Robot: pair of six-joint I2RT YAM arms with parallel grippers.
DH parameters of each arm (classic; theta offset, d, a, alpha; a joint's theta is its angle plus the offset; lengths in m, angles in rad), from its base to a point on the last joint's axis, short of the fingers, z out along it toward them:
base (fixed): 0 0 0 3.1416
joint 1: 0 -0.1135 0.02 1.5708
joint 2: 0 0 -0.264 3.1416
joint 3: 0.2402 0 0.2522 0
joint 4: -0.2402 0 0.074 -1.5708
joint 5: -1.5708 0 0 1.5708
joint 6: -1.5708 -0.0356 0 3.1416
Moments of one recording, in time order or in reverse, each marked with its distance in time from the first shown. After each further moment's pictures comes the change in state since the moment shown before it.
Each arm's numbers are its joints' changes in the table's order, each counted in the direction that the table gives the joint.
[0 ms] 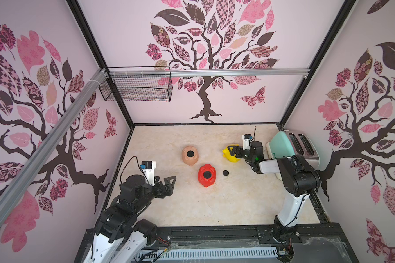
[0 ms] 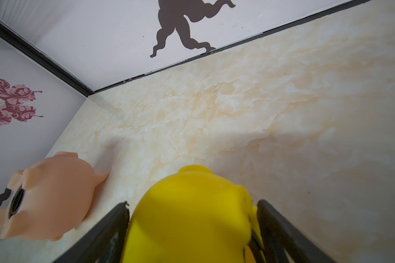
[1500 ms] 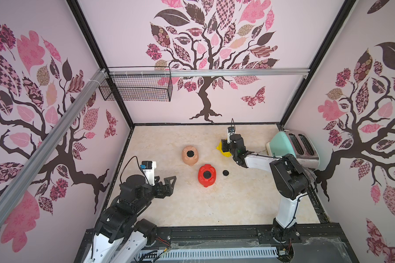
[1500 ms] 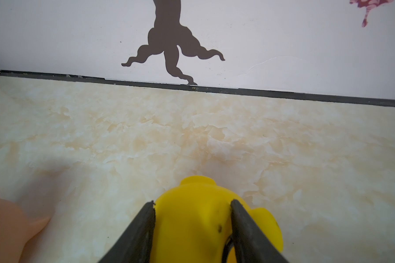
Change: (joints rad) left arm 0.000 0.000 0.000 0.000 -0.003 0.000; right arm -0.278 0.018 0.271 -0.294 -0.601 0.271
